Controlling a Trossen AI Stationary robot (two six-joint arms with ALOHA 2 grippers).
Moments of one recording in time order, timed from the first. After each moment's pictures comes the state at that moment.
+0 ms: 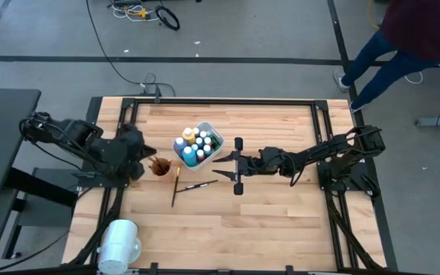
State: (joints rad) left arm -0.38 0.88 1.19 -1.15 -0.52 -0.60; right arm 0.11 1.65 0.81 0.90 0.10 -0.24
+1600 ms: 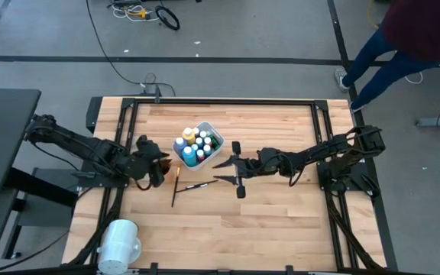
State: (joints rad) left arm -0.38 0.88 0.79 -0.75 -0.66 -0.63; right arm 0.11 1.65 0.80 0.84 0.01 -0.20
